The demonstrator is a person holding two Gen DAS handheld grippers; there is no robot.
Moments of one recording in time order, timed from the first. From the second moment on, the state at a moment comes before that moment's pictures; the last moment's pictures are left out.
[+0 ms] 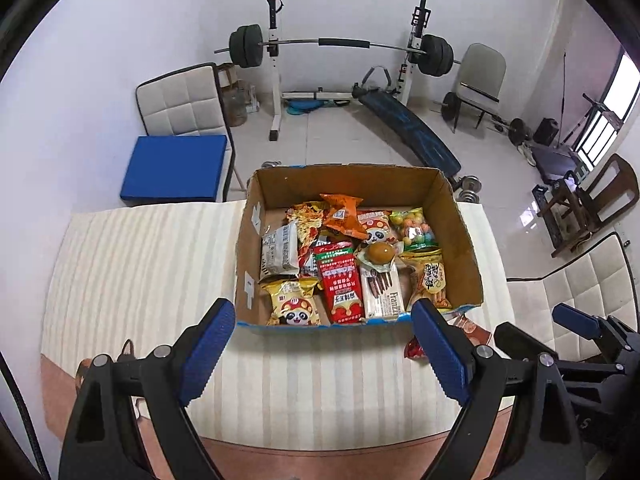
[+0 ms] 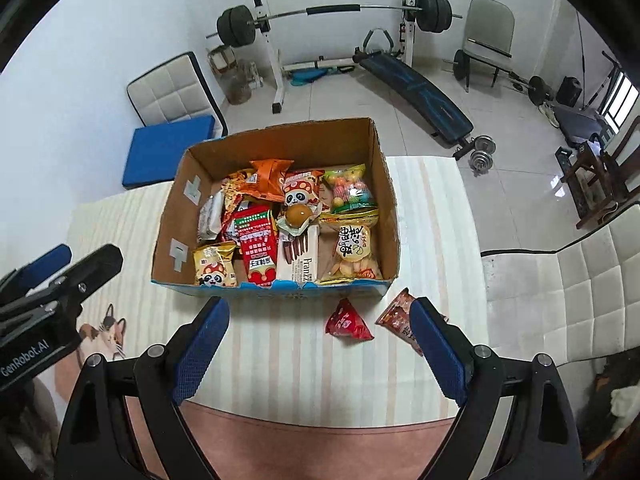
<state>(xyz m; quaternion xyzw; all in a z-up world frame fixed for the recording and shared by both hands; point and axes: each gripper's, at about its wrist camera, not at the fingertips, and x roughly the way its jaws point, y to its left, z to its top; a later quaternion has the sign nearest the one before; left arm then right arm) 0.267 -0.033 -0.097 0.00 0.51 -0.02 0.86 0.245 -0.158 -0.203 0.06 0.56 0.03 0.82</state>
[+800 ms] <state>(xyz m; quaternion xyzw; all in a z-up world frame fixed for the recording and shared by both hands) 0.276 -0.138 -0.283 -0.04 0.64 -0.05 0.76 0.278 -0.259 -0.424 0.00 0.72 0.07 0.69</state>
